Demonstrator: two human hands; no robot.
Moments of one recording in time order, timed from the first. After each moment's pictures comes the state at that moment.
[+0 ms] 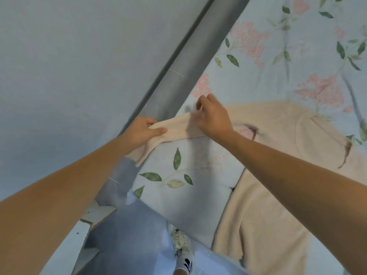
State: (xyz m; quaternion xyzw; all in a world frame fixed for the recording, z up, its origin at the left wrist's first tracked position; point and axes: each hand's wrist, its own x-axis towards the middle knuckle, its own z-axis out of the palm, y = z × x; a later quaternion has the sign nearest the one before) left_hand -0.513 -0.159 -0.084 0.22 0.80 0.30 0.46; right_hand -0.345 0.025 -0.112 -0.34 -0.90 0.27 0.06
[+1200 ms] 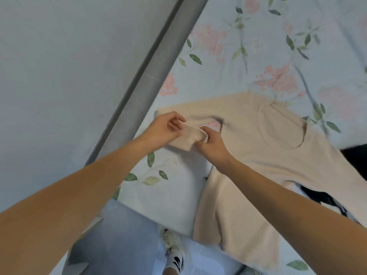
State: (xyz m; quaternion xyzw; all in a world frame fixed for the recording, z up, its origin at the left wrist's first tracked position) left_hand -0.402 -0.086 -0.064 0.38 0.71 0.33 0.49; right_hand -0.215 -0.014 -0.085 -0.49 -0.63 0.59 0.08
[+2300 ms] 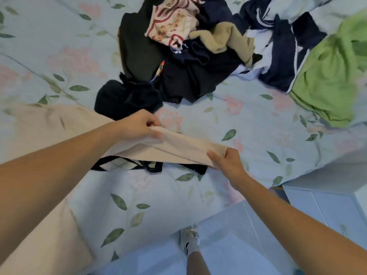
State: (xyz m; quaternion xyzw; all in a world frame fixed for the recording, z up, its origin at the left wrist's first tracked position) left_hand 0.245 0.139 -0.053 0.72 0.44 -0.01 0.54; right_hand 0.535 -0.033 -0.076 -0.79 -0.29 0.47 0.26
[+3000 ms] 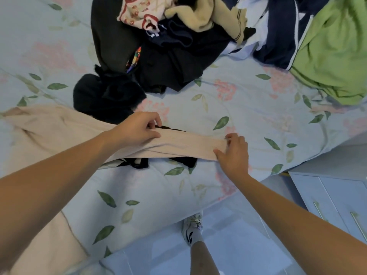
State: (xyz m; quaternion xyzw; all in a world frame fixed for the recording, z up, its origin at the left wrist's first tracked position) left_hand 0.299 0.115 -0.078 0.78 0.46 -0.02 0.42; right_hand 0.586 -0.054 -0.114 -0.86 -0.44 0.23 0.10
